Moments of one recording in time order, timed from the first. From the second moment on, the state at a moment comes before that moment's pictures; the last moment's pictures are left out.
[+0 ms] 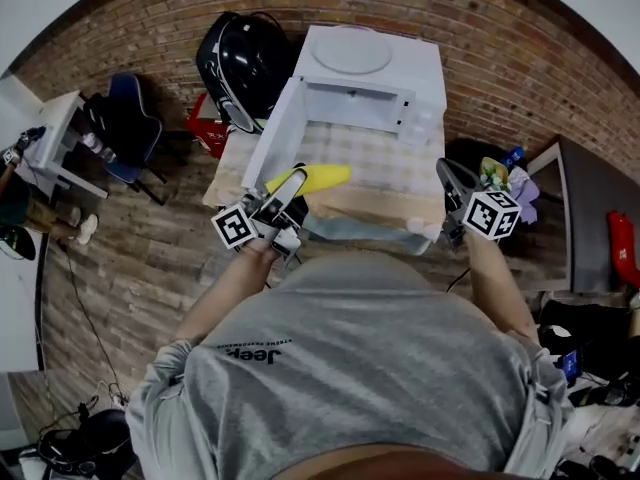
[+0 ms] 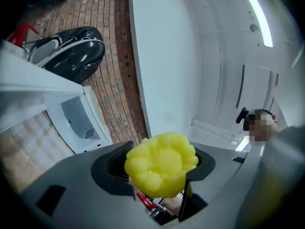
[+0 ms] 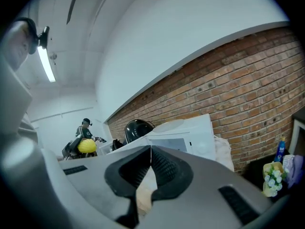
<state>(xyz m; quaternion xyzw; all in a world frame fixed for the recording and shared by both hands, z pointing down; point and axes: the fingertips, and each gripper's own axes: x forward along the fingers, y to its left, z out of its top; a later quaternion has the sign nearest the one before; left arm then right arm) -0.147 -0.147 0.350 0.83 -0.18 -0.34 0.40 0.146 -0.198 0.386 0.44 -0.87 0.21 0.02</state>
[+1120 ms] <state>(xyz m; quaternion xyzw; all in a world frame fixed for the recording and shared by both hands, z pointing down) -0.119 -0.273 0.395 0.81 -0.24 -0.34 0.42 0.089 -0.305 0.402 0.33 -0.92 0.18 0.11</state>
